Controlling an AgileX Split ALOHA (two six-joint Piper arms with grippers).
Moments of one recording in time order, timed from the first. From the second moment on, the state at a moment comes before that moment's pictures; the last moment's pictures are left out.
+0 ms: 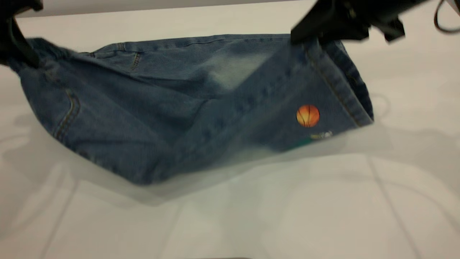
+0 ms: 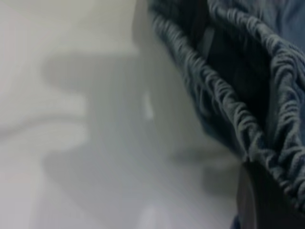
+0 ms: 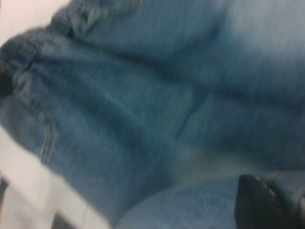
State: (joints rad) left arm -0.05 1.61 -0.84 -0.21 0.30 -0.21; right arm 0.20 1.82 -0.90 1.54 0.60 -1.08
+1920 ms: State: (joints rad) left arm 0.00 1.86 -0.87 0.14 -0.05 -0.95; right arm 0.17 2.24 -1.37 0.95 0.68 -0.20
